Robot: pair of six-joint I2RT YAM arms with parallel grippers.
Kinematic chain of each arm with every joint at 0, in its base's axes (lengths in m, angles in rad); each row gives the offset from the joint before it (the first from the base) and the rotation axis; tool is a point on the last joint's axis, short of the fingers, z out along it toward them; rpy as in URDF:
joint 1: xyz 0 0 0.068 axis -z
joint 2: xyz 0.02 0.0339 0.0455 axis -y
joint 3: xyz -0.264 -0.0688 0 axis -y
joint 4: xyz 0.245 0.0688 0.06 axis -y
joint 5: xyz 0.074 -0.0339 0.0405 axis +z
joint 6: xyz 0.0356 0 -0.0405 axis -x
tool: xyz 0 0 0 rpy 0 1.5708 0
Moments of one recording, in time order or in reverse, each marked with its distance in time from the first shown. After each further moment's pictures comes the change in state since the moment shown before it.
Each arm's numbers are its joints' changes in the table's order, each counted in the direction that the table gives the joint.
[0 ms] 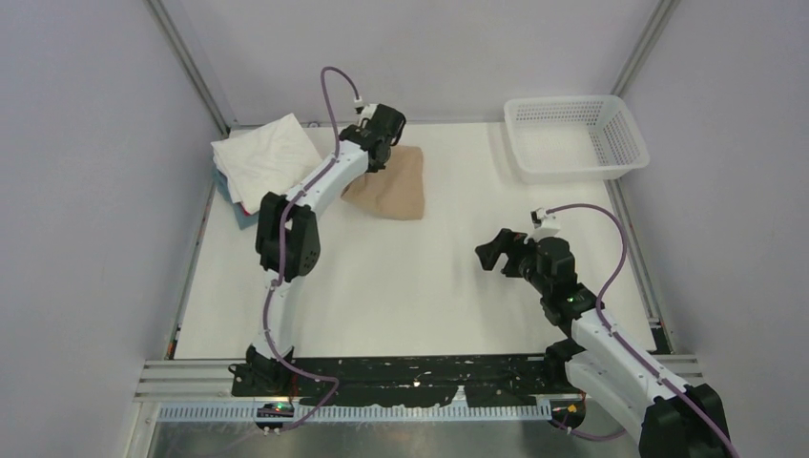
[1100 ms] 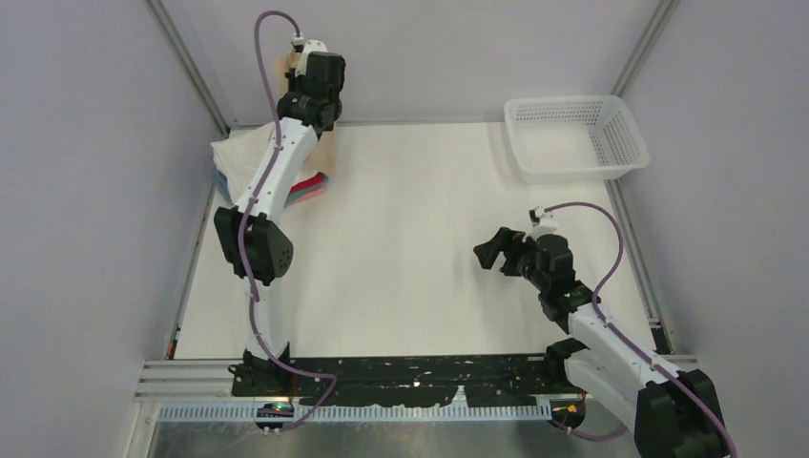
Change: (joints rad) left arm -0.189 0.126 0.198 0.092 0.283 -0.401; right arm 0.030 -0.073 -0.009 0.061 0.053 -0.010
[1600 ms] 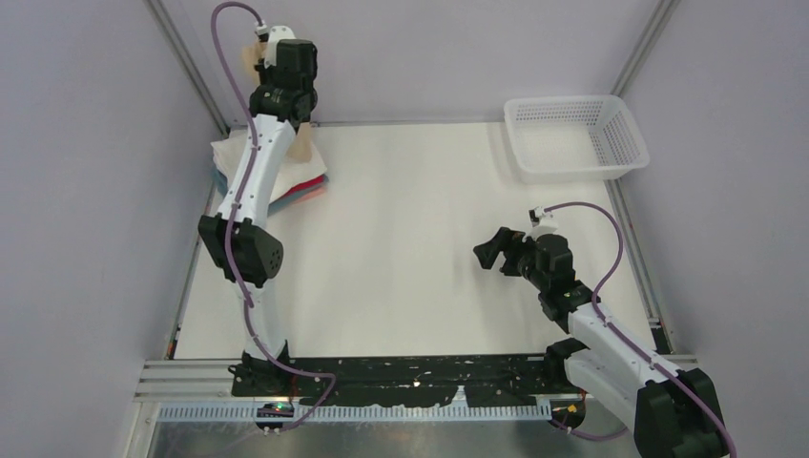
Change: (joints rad) left arm -0.080 0.054 0.063 -0.031 -0.016 0.063; right arm 0.002 -0.009 0.000 0.004 0.005 0.000
